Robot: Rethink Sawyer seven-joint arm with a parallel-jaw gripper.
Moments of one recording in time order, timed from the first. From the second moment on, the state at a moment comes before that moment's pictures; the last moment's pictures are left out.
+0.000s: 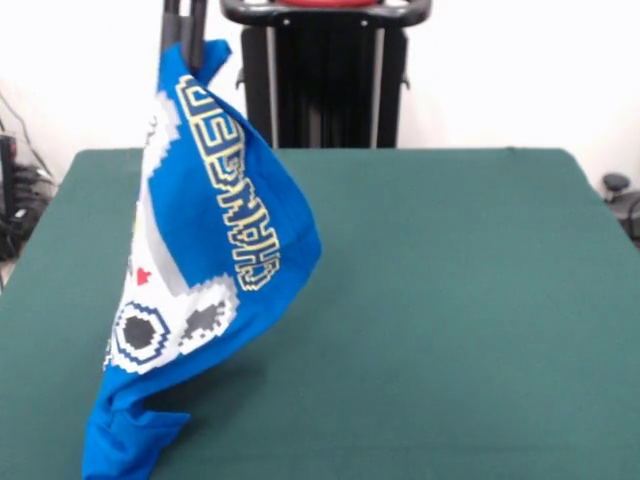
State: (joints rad) arm -0.44 -1.01 0.15 1.72 -0.23 0.46 2.09
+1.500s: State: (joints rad) arm -0.27 -1.04 0.11 1.98 -0.05 0.33 2.09
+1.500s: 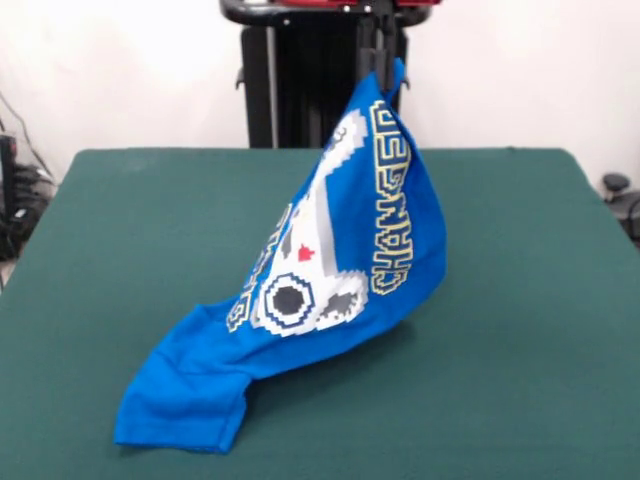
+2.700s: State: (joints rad) arm -0.17 -1.04 -0.06 1.95 0.02 0.36 2.09
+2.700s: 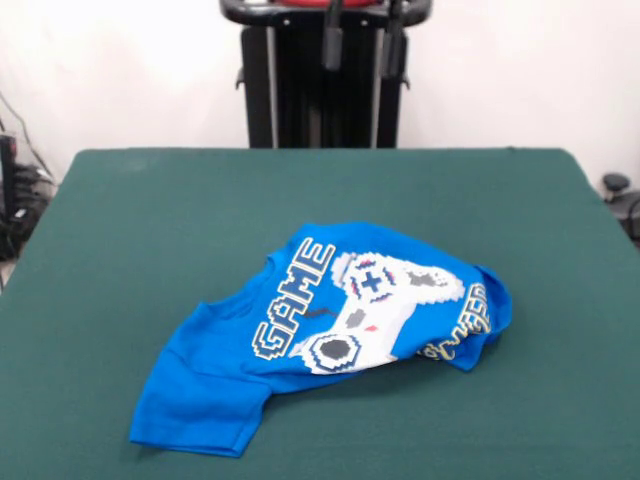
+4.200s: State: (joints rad) arm -0.31 -0.73 -0.05 1.74 0.01 0.24 2.09
